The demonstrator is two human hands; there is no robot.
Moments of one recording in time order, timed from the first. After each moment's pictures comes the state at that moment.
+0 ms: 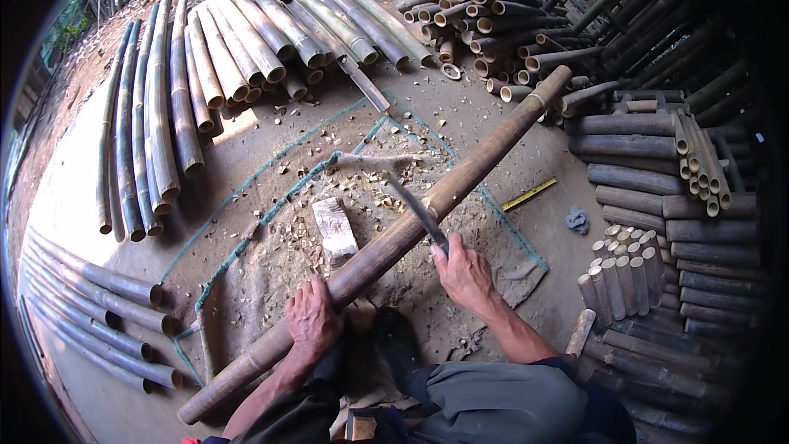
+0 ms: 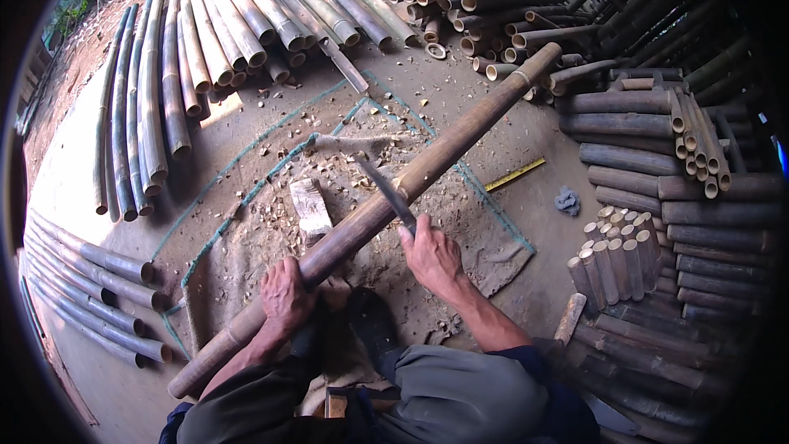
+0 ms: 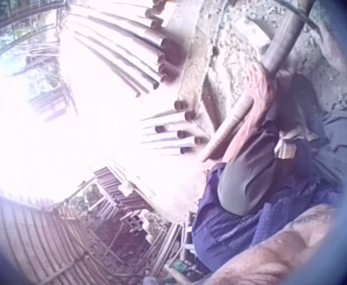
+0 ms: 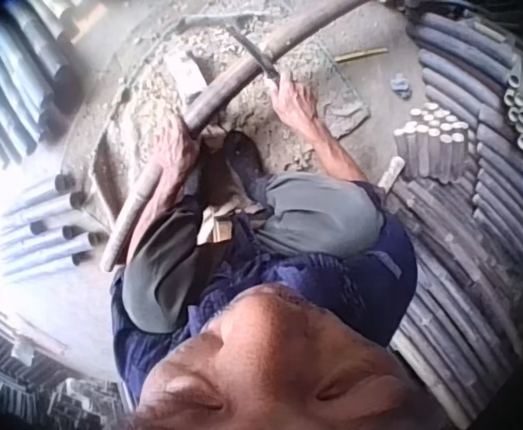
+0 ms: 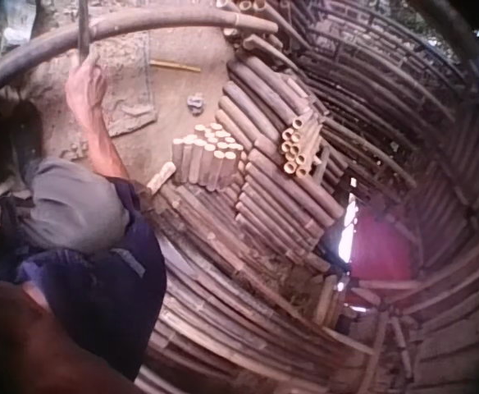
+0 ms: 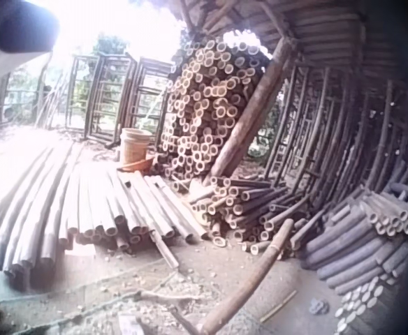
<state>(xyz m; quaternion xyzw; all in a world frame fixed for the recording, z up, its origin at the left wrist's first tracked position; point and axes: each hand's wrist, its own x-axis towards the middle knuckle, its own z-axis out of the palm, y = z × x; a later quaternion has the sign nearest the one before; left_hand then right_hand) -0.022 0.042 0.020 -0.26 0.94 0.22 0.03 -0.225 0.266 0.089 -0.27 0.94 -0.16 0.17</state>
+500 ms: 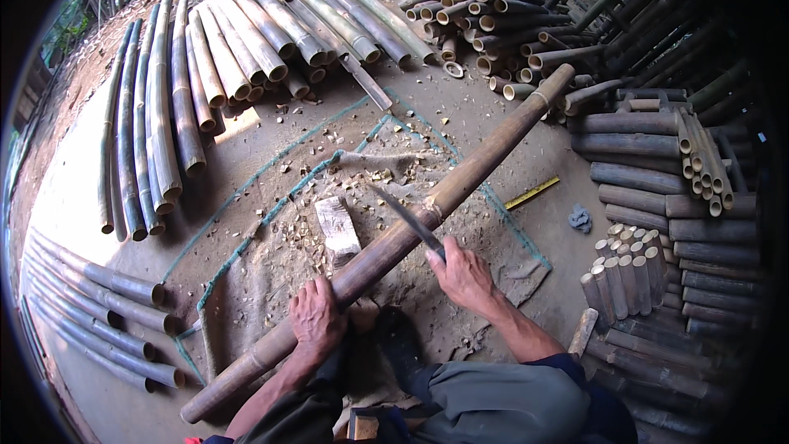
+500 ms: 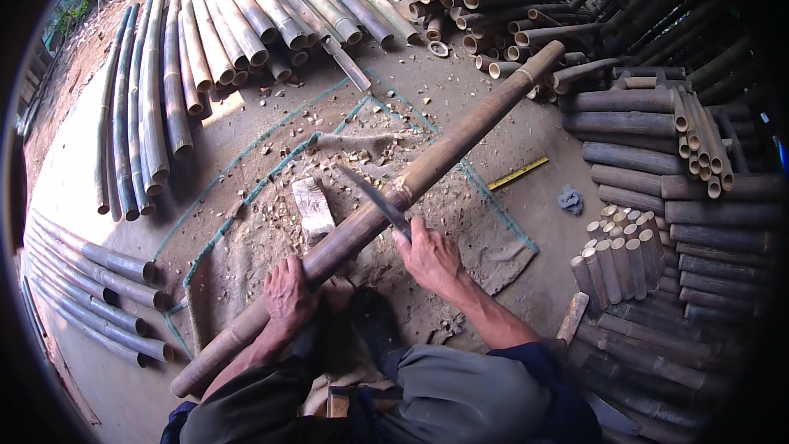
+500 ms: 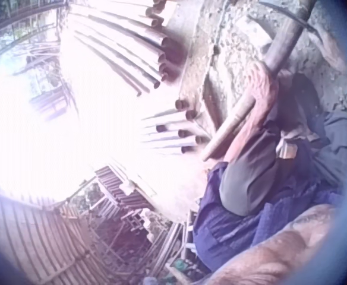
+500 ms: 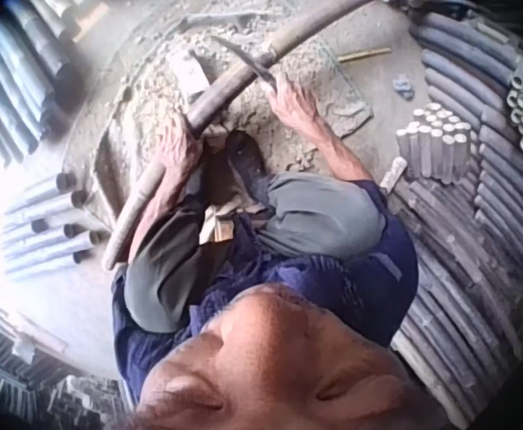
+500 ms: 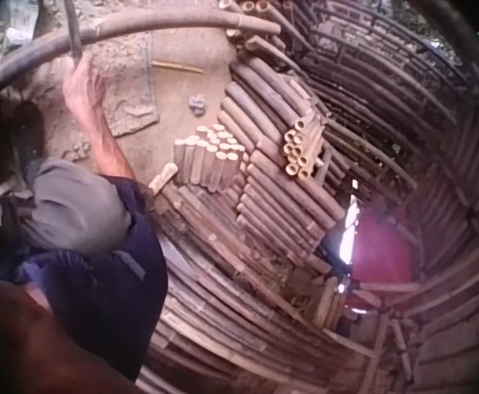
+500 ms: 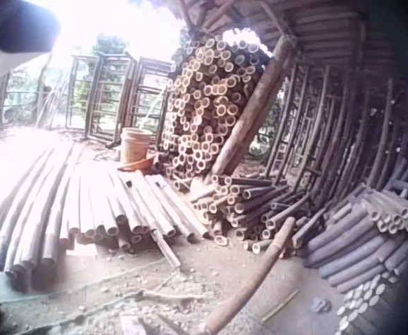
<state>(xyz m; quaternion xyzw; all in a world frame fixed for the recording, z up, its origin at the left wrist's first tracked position) -0.024 0.045 0.016 -0.25 0.94 0.21 0.02 -0.231 0.269 0.093 -0.30 0.92 -0.19 0.18</state>
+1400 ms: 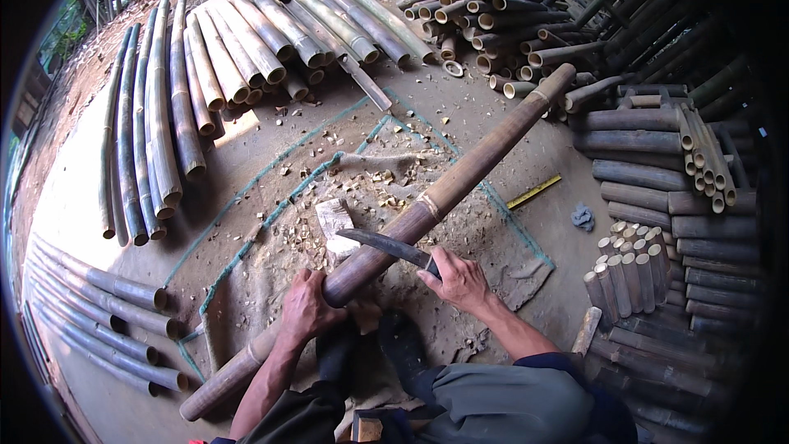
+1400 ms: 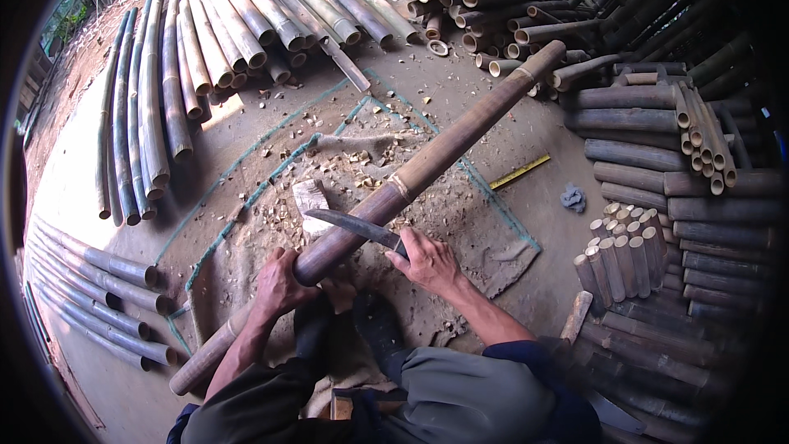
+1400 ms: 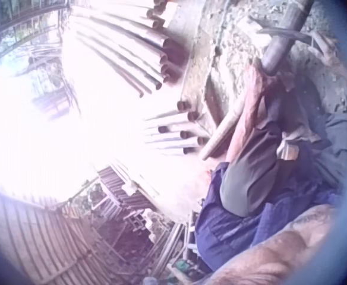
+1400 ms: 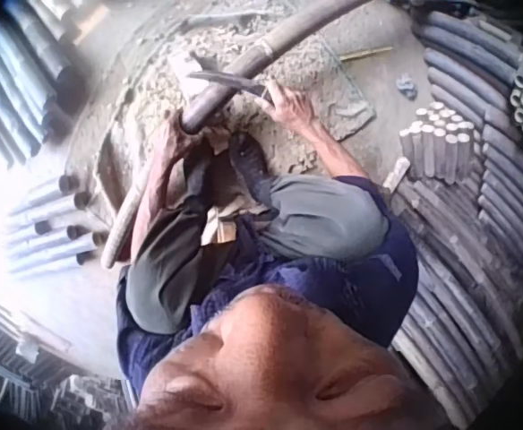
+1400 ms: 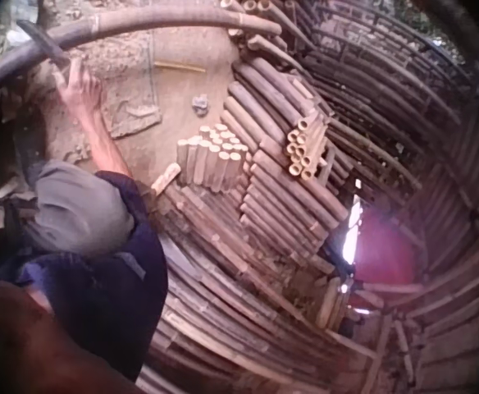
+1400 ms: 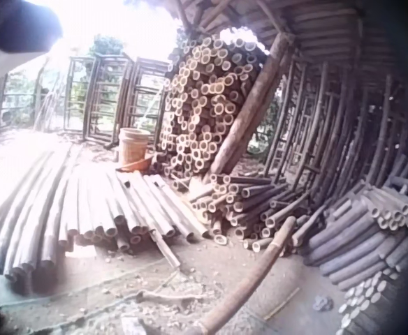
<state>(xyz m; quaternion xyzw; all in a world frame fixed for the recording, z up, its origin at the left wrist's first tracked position) -0.036 -0.004 0.030 -0.21 0.91 0.36 0.05 -0.226 0.277 0.046 -0.44 0.87 -0.23 0.07</state>
